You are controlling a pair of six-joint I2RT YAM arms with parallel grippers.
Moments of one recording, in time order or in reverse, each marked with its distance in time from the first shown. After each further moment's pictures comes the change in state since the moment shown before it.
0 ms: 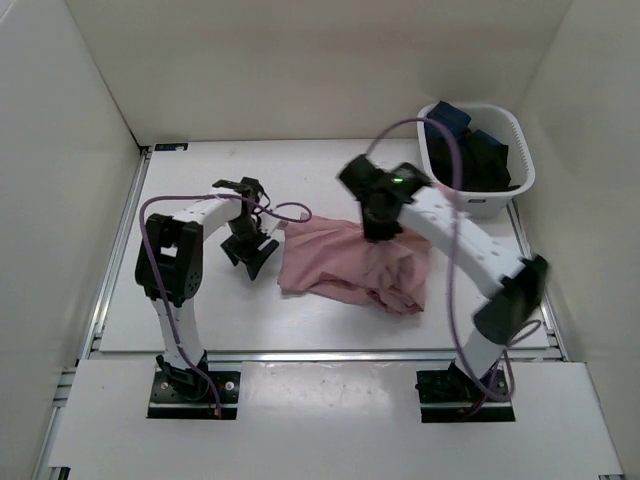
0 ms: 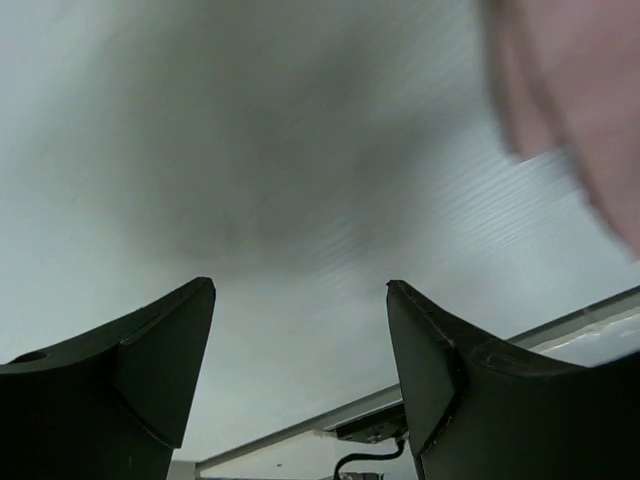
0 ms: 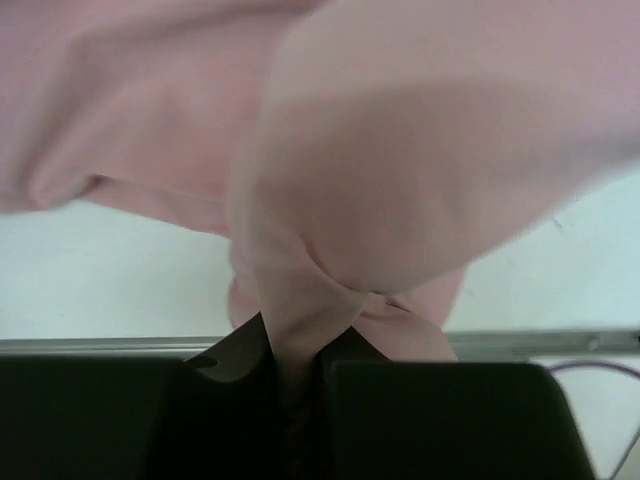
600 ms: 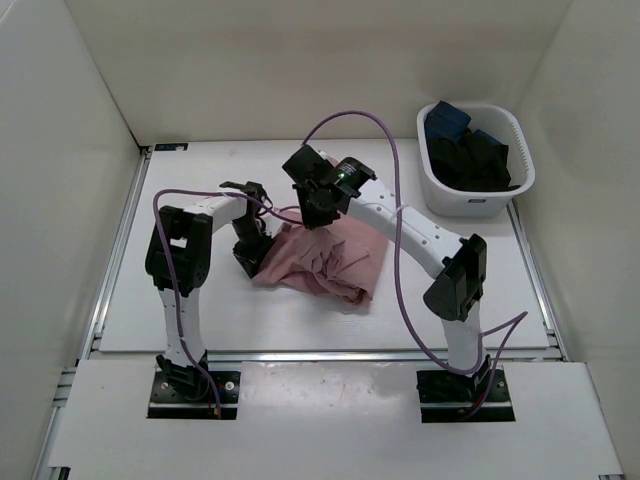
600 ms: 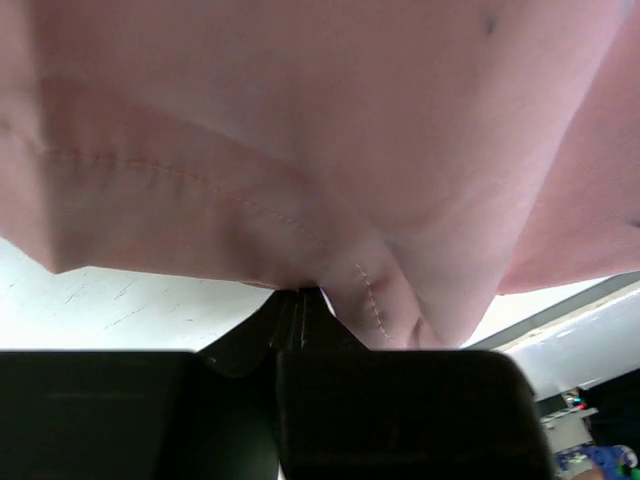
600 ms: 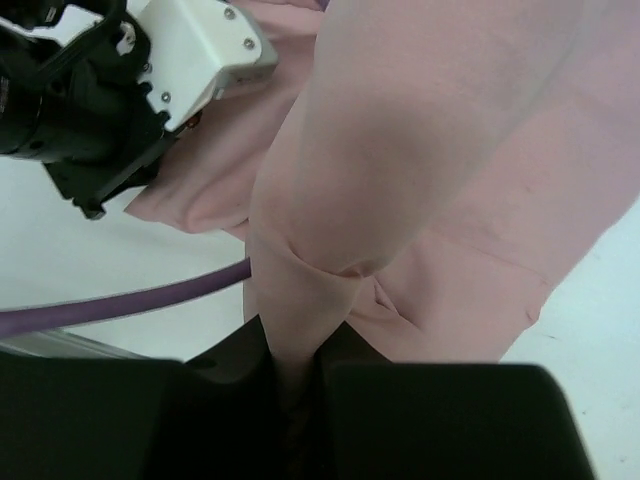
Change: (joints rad) left arm -0.036 0.136 0.043 -0.004 0.129 -0.051; right arm 0.200 0.455 0.479 0.143 -0.115 -0.013
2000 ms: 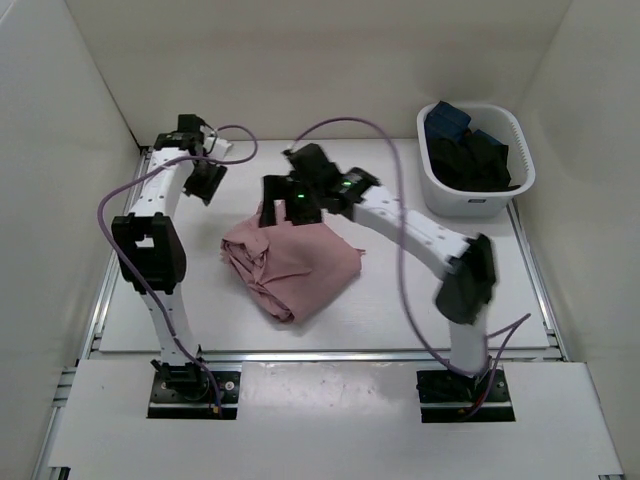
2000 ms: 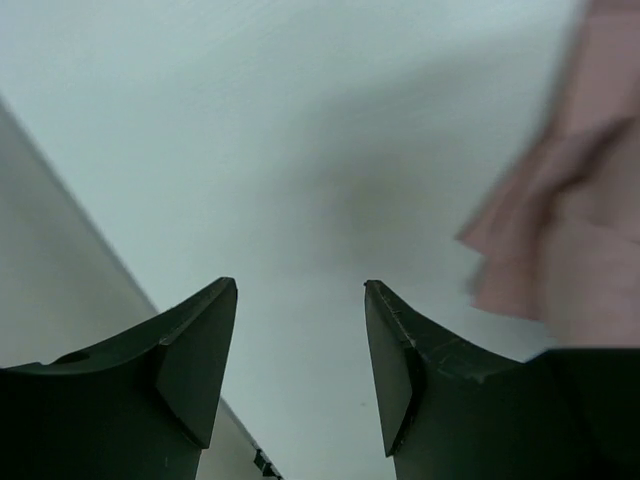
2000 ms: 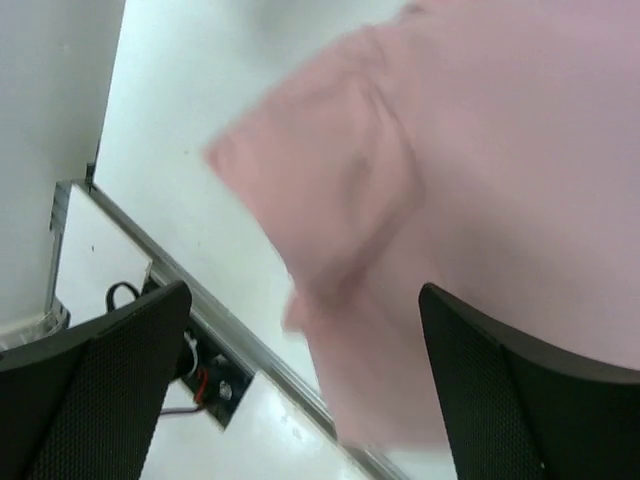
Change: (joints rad) left arm 0.312 -0.029 0.472 0.042 -0.341 0.056; right arm -0.027 0.051 -0.111 0.456 -0.425 0.040
